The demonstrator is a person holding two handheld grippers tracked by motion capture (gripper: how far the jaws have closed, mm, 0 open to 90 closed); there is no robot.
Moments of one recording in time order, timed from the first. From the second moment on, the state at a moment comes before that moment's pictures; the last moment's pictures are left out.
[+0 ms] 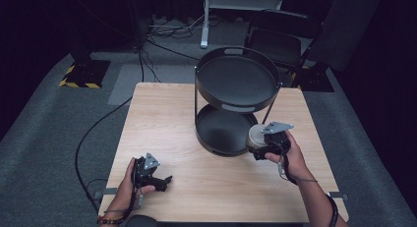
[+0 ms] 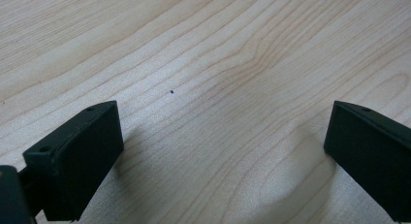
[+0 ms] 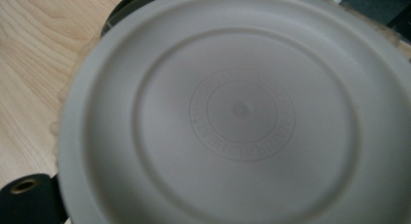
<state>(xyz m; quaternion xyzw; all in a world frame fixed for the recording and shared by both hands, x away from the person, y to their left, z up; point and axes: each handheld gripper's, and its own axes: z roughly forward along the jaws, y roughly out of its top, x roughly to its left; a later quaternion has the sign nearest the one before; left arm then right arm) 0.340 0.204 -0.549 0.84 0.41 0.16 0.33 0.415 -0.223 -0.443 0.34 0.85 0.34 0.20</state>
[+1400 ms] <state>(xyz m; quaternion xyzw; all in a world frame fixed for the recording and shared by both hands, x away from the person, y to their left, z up) 0.340 0.204 -0.549 0.84 0.41 0.16 0.33 0.465 -0.168 -0.481 0.37 0.85 0.31 0.20</state>
